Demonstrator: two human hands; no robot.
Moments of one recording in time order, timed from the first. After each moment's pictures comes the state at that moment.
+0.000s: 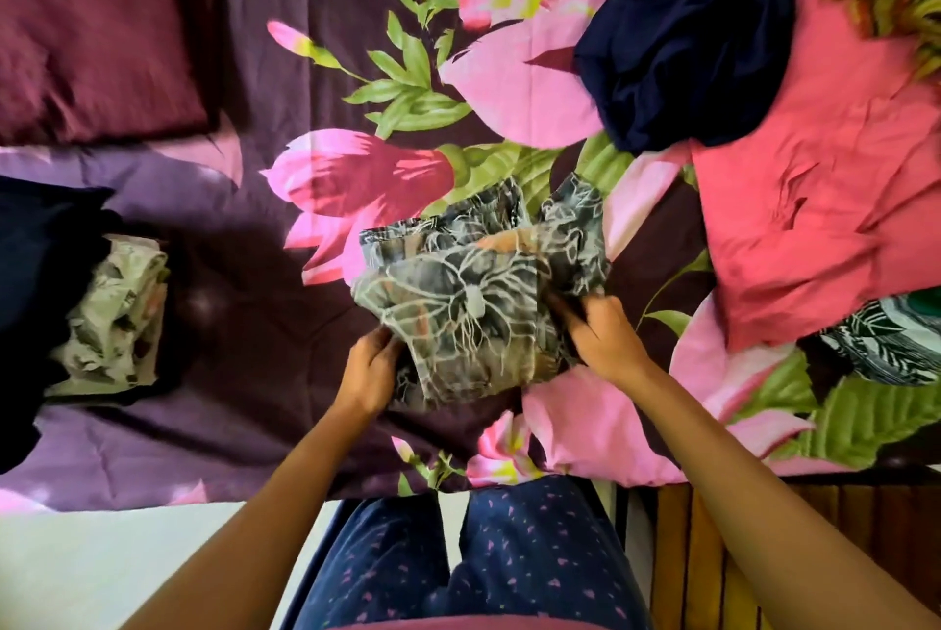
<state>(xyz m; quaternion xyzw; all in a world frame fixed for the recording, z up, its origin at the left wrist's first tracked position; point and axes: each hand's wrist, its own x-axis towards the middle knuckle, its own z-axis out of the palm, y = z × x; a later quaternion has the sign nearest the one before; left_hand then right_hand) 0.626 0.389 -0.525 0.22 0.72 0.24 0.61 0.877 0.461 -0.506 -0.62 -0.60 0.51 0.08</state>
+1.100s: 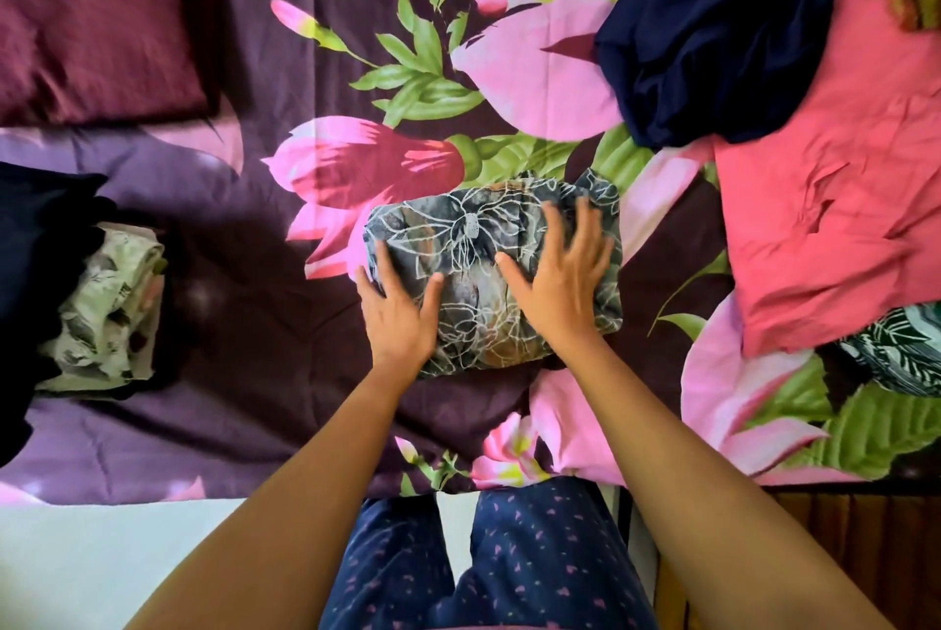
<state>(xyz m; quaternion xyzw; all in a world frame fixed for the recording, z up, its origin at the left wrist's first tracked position) 0.651 0.432 -0.543 0.34 0.84 0.12 0.41 0.812 0.483 -0.561 -0.70 -0.67 0.22 0.04</state>
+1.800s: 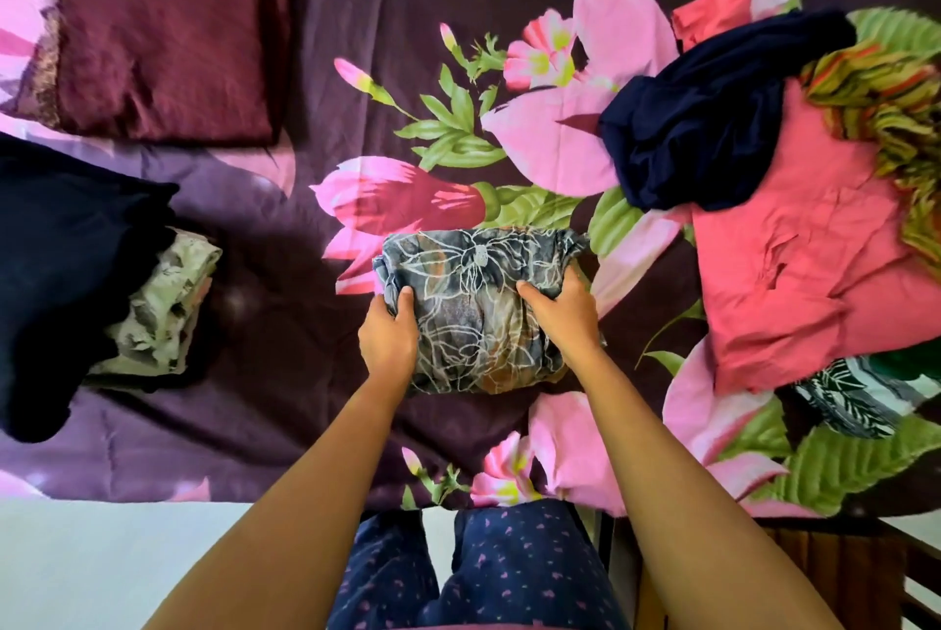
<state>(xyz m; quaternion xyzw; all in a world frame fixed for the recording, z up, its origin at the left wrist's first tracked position) 0.624 0.435 -0.499 0.15 0.87 0.21 0.42 0.797 0.495 -0.499 -0.76 -0.47 0.44 0.09</state>
